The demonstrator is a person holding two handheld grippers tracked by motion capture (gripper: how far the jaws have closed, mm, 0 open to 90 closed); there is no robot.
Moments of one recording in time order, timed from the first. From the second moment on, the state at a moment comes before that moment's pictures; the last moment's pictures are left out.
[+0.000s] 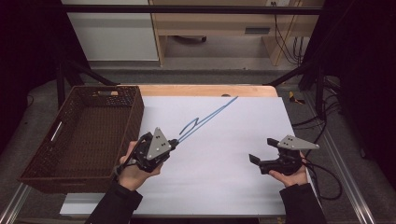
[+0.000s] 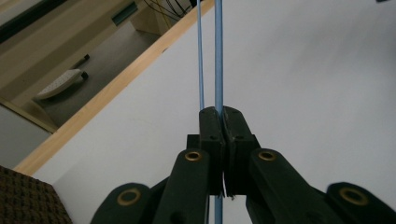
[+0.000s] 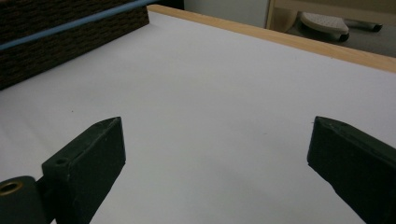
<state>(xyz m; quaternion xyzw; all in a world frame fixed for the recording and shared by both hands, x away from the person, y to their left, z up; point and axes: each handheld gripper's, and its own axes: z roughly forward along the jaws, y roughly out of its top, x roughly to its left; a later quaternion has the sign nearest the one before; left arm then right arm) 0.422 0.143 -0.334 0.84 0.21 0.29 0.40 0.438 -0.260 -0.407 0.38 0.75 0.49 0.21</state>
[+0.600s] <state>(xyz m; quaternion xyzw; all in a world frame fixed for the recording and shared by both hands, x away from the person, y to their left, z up) 0.428 0.196 -0.274 0.82 0.25 0.29 0.43 0.434 -0.261 -0.409 0.39 0.75 0.49 0.20</state>
